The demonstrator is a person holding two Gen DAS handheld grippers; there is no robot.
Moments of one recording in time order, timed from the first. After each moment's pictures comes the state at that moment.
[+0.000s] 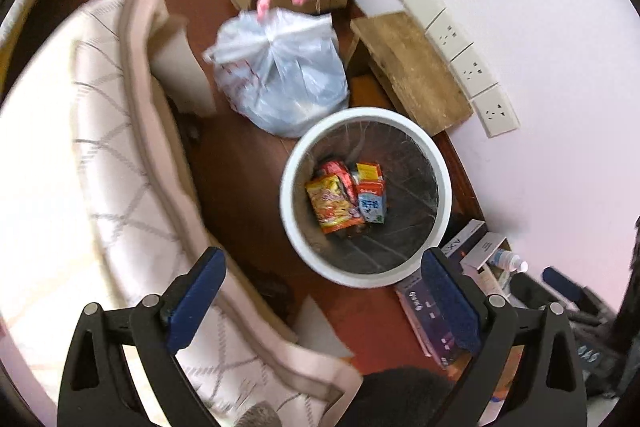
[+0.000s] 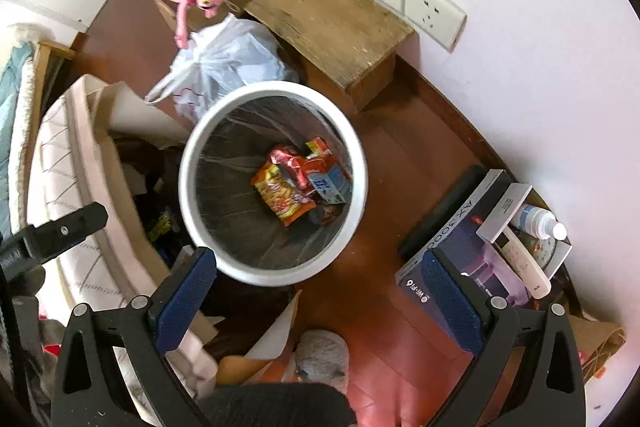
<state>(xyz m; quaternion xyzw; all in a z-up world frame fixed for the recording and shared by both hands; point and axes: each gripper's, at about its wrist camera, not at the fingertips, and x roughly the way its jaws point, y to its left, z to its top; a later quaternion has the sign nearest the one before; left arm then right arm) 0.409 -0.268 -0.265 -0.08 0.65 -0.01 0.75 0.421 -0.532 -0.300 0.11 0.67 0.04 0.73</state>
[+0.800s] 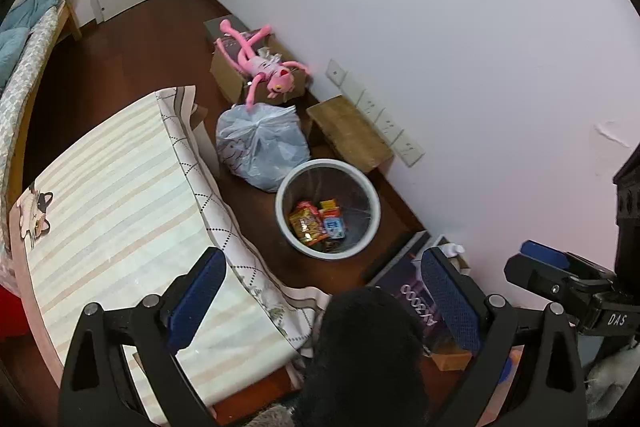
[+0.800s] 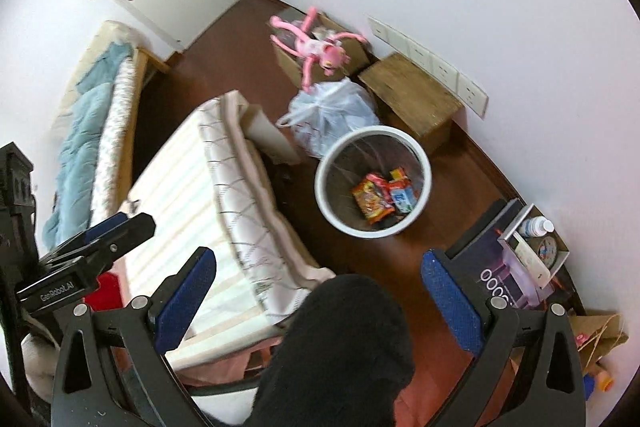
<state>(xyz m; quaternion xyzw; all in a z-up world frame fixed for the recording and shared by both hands) 0.257 -0.246 -0.066 -0.08 0.53 -0.08 0.84 0.259 -0.502 -0.065 0.13 0.56 0.16 0.80</state>
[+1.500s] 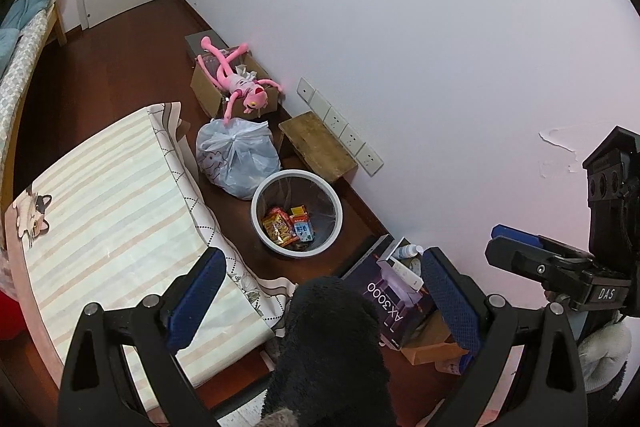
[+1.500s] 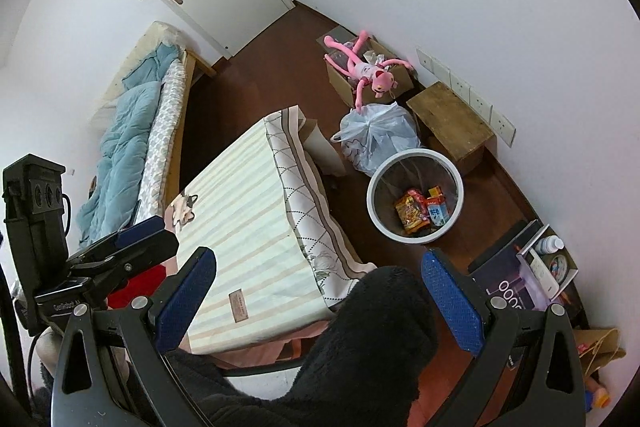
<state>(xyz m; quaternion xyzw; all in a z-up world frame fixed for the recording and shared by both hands) 0.216 -0.242 -0.001 -0.10 0.50 -0.12 0.85 0.219 -0.495 0.024 0.14 0.53 0.22 0.81</state>
